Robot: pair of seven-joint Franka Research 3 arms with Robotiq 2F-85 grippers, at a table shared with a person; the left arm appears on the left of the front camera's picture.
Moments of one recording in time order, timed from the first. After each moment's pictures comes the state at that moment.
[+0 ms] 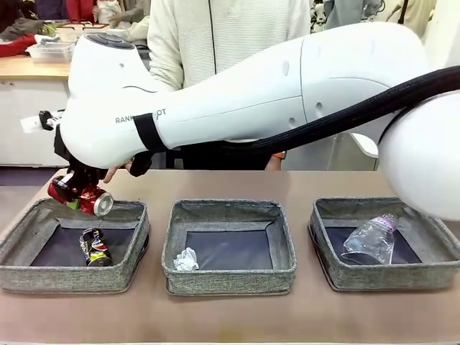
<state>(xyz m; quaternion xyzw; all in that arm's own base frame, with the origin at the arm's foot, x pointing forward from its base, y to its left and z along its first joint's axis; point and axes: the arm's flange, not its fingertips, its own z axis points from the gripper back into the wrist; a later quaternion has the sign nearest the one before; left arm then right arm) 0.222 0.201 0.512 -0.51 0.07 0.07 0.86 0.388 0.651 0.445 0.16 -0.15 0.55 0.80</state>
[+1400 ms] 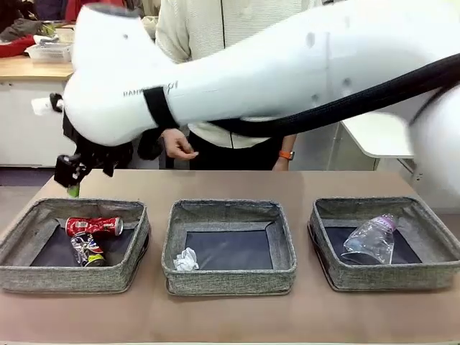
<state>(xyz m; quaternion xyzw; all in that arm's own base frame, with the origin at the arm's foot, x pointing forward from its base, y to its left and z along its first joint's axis) 0.222 0.201 0.512 -0.51 0.07 0.07 0.86 0.381 0.620 0.491 0.14 -0.14 0.49 0.85</state>
